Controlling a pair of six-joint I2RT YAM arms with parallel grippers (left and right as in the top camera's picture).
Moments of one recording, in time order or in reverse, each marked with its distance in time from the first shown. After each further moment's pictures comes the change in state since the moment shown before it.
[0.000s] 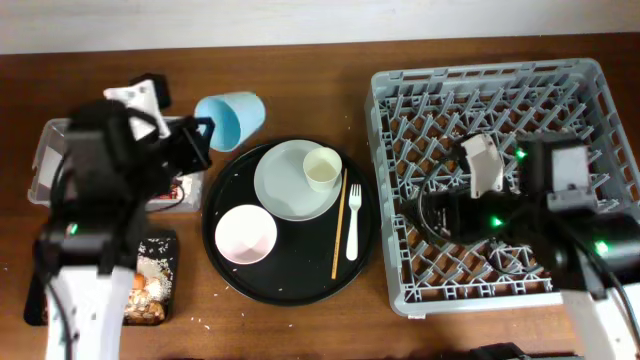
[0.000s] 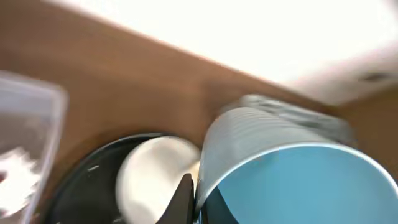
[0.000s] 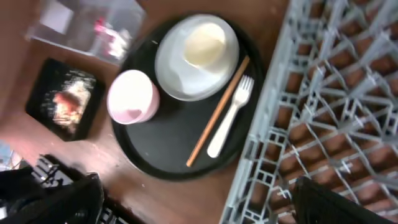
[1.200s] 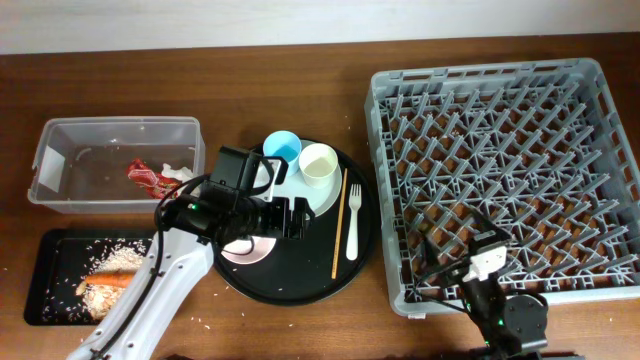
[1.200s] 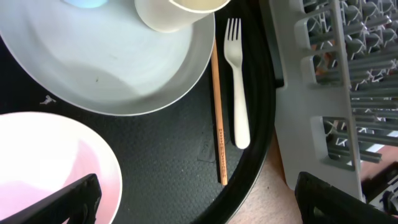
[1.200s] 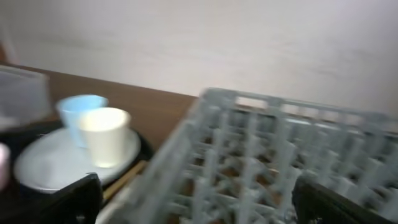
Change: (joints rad) left arm -0.348 0.153 -0.299 -0.070 -0.035 0.160; right arm -0.001 -1.067 -1.292 1.131 0.308 -0.081
